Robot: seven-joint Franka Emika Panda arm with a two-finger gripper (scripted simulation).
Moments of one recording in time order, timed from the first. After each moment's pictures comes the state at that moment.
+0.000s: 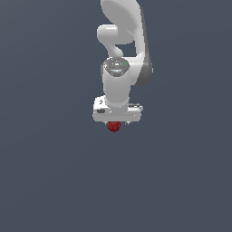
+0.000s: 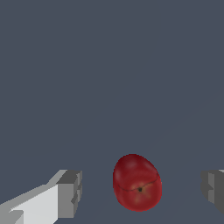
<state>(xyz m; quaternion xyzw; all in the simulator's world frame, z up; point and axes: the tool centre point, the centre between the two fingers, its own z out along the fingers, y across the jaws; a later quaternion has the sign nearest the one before) -0.014 0.004 0.155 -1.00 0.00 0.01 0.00</state>
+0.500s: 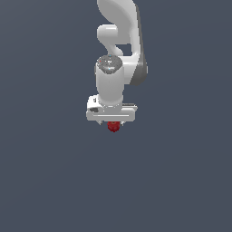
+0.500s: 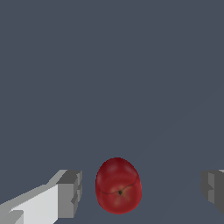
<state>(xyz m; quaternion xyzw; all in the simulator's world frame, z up) -0.009 -0.022 0.161 -1.00 0.00 0.00 -0.01</state>
